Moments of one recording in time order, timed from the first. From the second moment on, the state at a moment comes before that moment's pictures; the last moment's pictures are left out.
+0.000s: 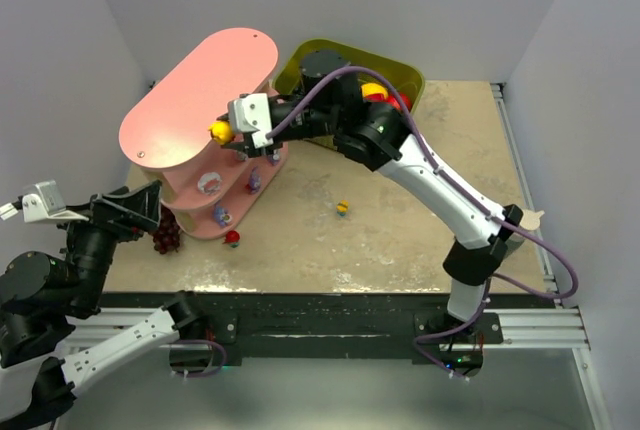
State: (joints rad) left arm -0.93 0.31 1.16 -0.75 -0.85 -0.44; right arm 0.98 1.82 2.26 -0.58 -0.58 -0.75
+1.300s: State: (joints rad) left arm -0.93 0.50 1.01 -0.53 -0.42 -0.36; right arm 0.94 1.84 1.07 -0.04 -0.48 -0.39
